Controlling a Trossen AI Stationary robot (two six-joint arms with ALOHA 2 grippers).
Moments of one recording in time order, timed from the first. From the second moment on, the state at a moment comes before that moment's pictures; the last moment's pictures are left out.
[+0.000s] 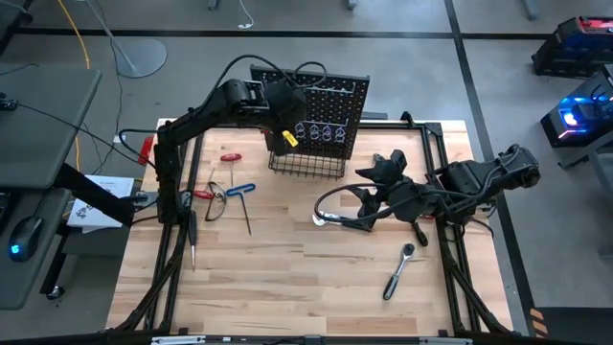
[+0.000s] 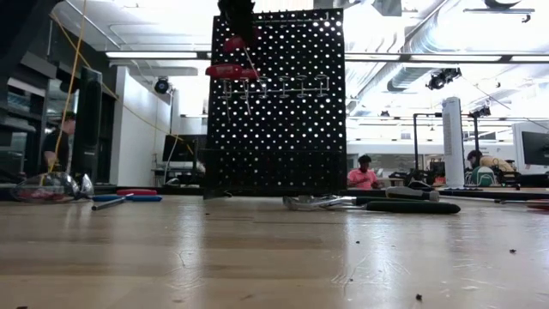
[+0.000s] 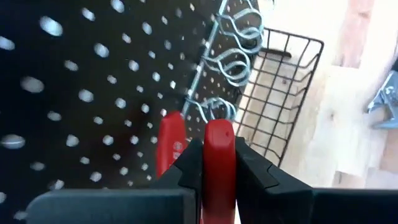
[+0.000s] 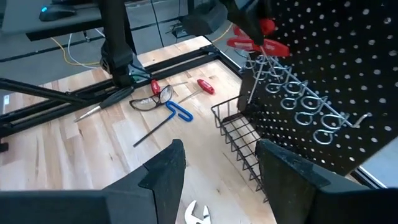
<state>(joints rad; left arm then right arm) 0.30 1.93 2.34 -1.47 -0.32 0.22 0.40 1.42 1.67 -0.97 0.77 0.57</state>
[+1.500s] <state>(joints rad) 0.11 1.64 2.10 -1.30 -0.25 -0.13 0.31 1.49 1.67 -0.86 0.67 0.47</state>
